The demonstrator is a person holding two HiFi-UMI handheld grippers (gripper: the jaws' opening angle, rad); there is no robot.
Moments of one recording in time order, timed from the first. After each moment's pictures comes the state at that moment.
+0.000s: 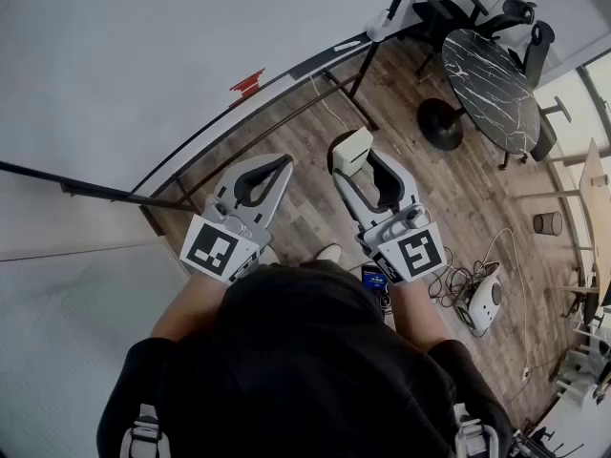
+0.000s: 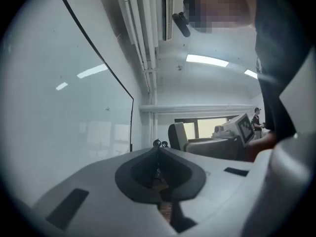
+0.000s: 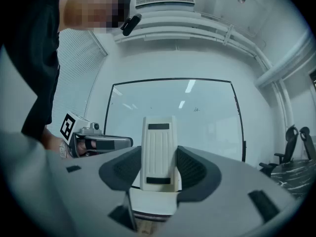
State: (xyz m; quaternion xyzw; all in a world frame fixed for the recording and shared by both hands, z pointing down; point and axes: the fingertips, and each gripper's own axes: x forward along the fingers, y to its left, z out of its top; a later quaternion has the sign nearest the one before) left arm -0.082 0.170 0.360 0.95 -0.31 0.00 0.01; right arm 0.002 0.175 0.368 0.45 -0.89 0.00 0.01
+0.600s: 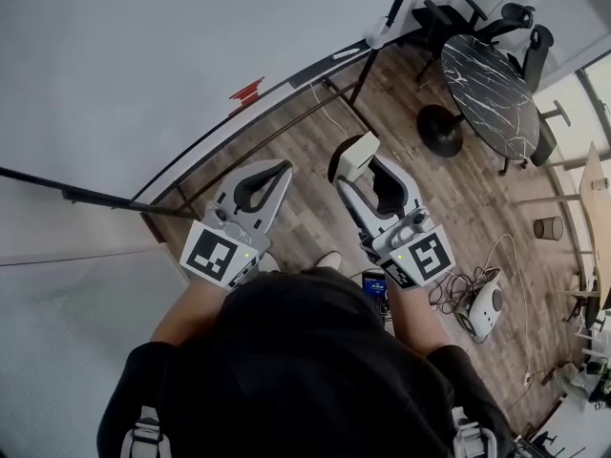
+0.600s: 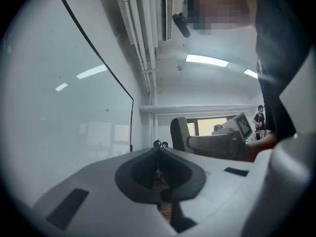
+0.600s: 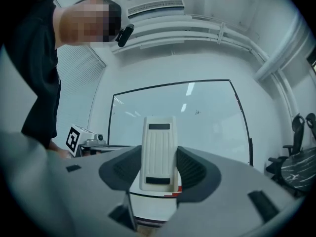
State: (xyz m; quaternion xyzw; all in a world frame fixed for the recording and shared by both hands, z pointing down) left arm -0.080 0.166 0.359 0.95 -0.31 0.00 0.00; right arm 0.005 0.175 0.350 0.42 -0.91 0.02 -0.06
